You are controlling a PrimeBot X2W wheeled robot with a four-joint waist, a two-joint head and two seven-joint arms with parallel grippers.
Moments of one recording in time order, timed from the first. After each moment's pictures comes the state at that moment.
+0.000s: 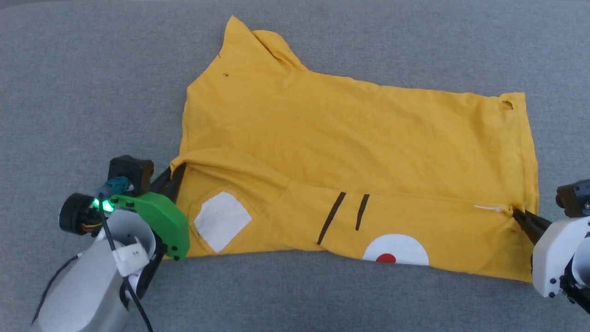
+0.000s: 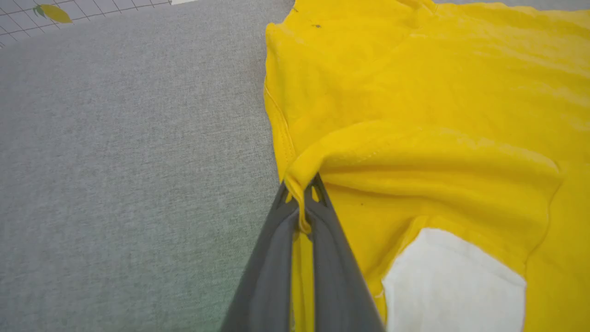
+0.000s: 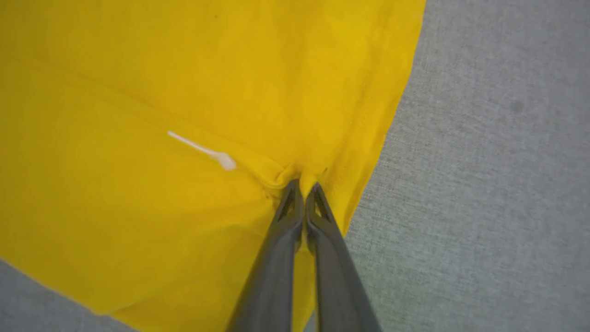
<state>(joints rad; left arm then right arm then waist) -0.39 0.53 -0.50 0.15 -0.56 0.10 0.11 -0.12 -0.53 0.09 0.05 0.44 0.13 0.49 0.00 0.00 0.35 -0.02</state>
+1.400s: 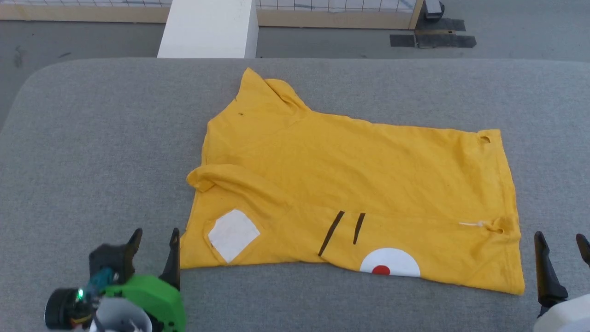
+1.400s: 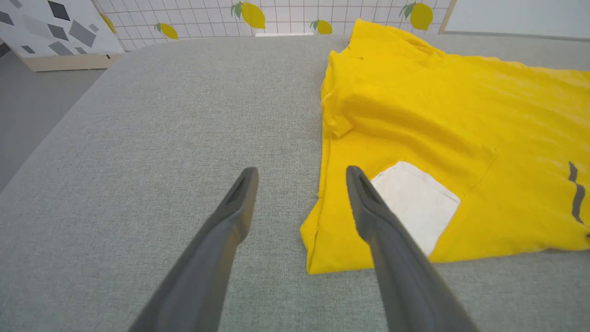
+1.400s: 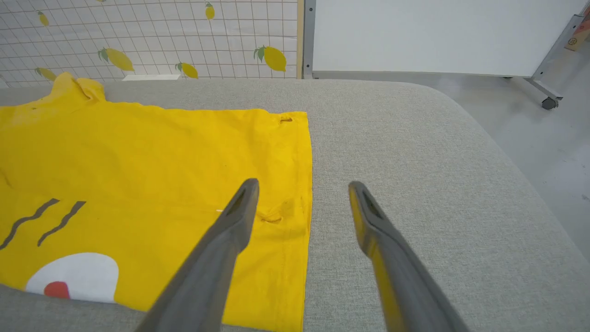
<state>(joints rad) 0.04 0.47 -0.35 -0.12 -0.48 0.32 0.01 0.21 -0.08 -0.28 -0.23 0.13 0.13 0.13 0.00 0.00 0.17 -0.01</state>
